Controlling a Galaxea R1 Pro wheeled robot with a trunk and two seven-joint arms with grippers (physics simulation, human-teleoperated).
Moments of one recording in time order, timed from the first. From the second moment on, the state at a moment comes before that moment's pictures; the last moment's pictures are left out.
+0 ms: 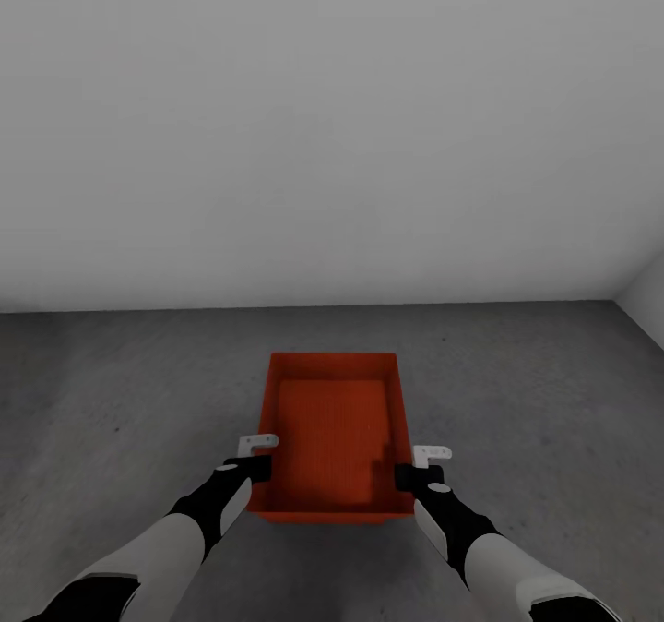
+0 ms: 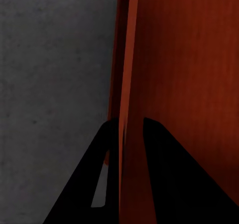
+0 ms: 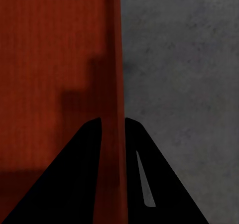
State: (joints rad) left arm -0.76 -0.11 0.01 -0.27 0.05 0.14 0.13; right arm -0.71 0.09 0.09 -0.27 -0.09 -0.01 -0.16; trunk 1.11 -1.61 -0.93
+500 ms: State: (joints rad) left arm -0.76 -0.11 0.01 -0.27 0.05 0.14 0.13; right arm -0.71 0.09 0.09 -0.27 -0.09 -0.01 -0.16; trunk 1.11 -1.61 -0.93
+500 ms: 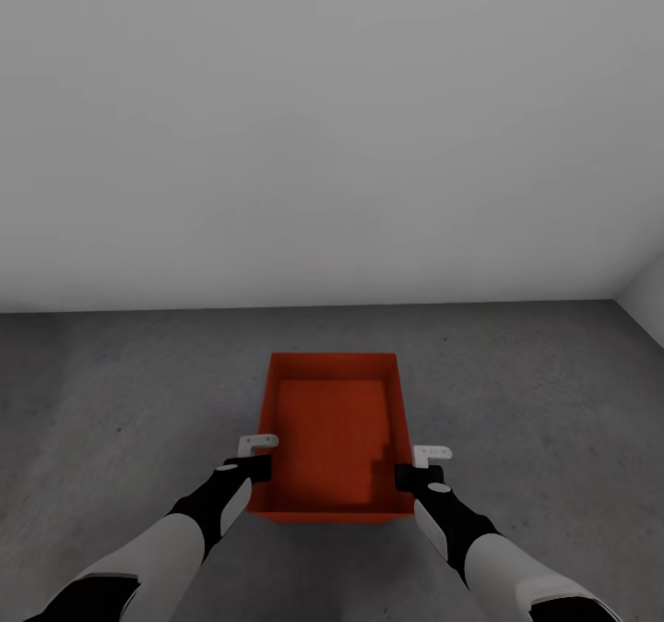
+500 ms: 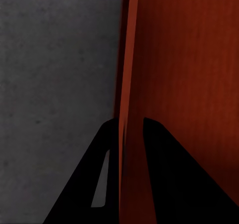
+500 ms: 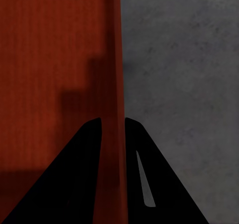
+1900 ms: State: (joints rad) left arm -0.76 -0.11 0.01 -0.27 0.06 0.13 0.13; right arm -0.71 0.09 0.10 -0.27 -0.09 -0.01 -0.16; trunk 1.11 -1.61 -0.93
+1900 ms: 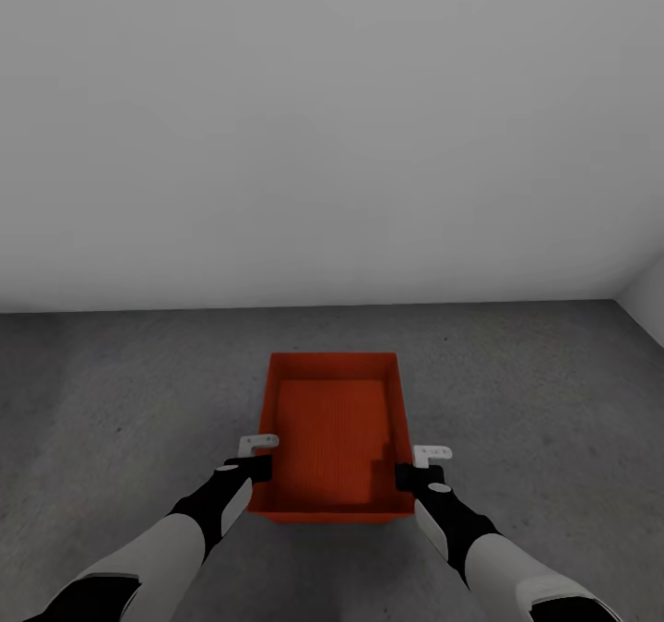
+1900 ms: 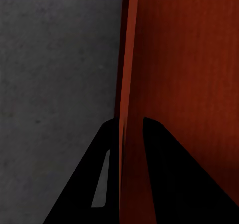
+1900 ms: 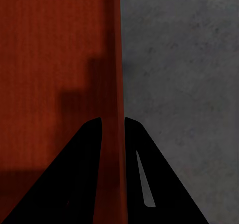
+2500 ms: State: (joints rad) left arm -0.76 -0.11 0.00 -0.27 0.06 0.14 0.13; right arm -0.71 0.09 0.10 -0.27 -0.09 -0.01 -0.16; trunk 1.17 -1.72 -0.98
